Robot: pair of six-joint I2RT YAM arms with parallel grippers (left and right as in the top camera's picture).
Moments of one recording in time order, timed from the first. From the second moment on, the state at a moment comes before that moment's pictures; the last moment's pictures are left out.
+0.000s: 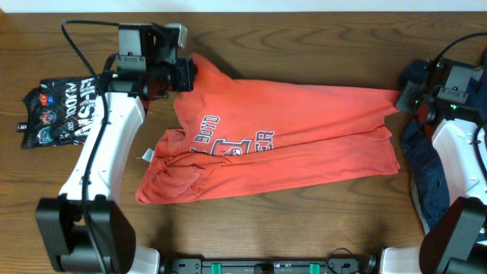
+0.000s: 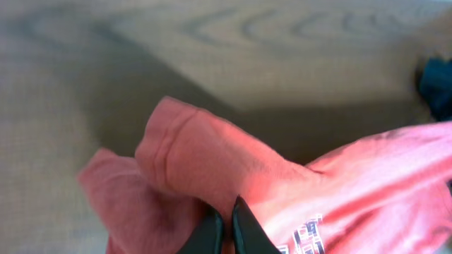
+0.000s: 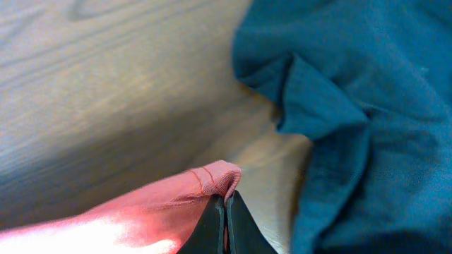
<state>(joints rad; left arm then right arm) -0.06 1.64 1.38 -0.62 0.44 -0.08 -0.25 1.58 1.10 -0.42 0.01 0.21</state>
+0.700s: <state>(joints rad) -0.06 1.46 1.39 -0.88 0.12 -0.07 -0.25 1.58 1.10 -0.67 0.10 0.22</state>
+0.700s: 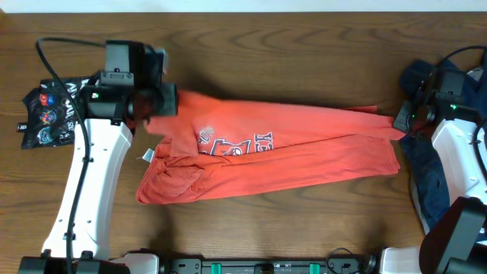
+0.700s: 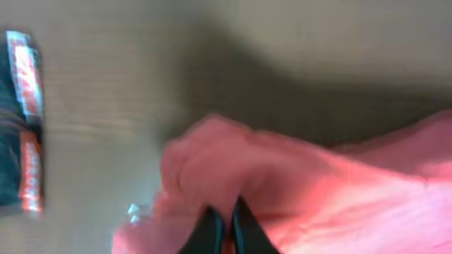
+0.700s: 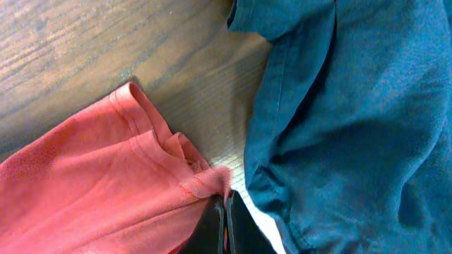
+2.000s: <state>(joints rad) -0.08 1.54 1.38 -0.89 -0.24 0.01 -0.24 1.58 1.10 -0.77 -0.03 0.22</state>
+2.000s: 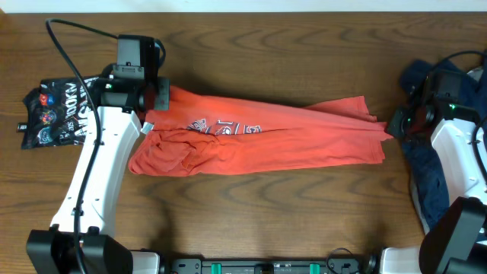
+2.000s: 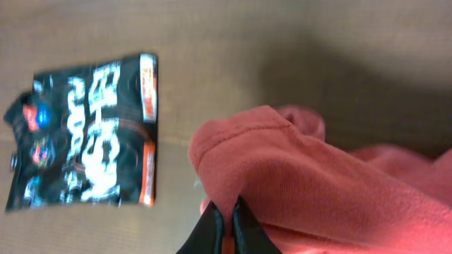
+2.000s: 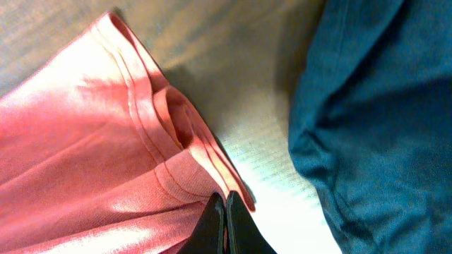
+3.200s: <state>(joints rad) -0.07 1.55 1.24 -0.83 -0.08 -0.14 -0.24 1.58 1.10 -0.76 0.11 0.22</state>
